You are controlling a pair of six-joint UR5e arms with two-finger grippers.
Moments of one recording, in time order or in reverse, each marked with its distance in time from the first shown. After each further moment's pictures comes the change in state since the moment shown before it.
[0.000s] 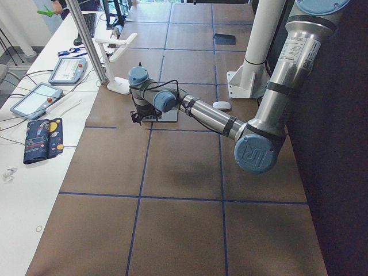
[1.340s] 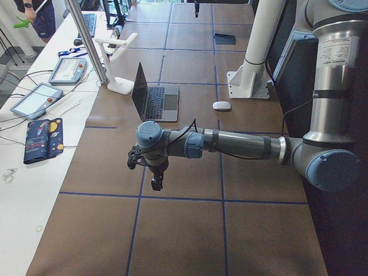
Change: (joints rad) left arm -0.301 0.315 -0.001 0.025 -0.039 -0.489; right arm -0.416 -0.144 0.145 0.581 -0.024 0.815
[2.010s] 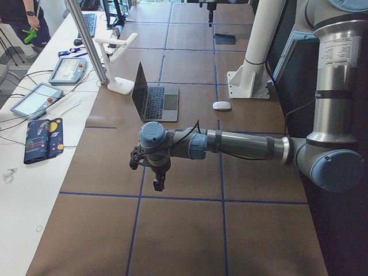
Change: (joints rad) left arm -0.004 0.019 -0.018 -0.011 -0.002 -0.003; right arm -0.435 -0.223 -0.004 0.413 -0.304 0.412
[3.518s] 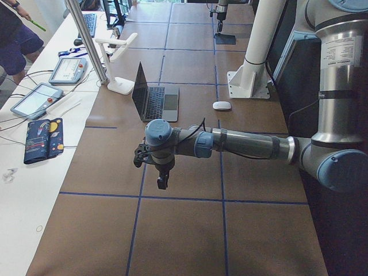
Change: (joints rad) left arm -0.003 0.033 -0.049 -0.001 0.000 -0.003; right arm -0.530 -0.052 -0.167 0.332 -0.443 0.359
